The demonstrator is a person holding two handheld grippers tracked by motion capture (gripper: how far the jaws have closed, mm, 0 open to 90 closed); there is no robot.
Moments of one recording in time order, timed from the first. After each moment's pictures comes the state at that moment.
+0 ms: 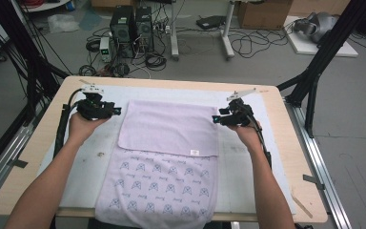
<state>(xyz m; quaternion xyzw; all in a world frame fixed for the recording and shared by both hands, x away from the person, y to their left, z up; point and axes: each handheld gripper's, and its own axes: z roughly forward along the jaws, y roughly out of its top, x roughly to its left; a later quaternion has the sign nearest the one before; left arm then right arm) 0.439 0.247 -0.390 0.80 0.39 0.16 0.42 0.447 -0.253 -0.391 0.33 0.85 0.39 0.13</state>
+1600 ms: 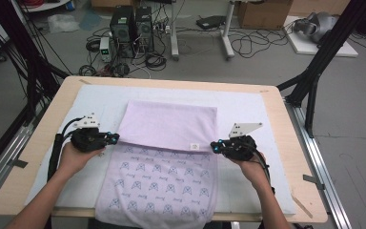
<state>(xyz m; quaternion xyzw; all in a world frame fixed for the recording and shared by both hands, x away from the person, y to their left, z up) 0.342 0.248 -0.400 0.83 0.30 0.13 0.45 0.338 -0.248 -0.400 0.24 0.86 0.44 0.10</state>
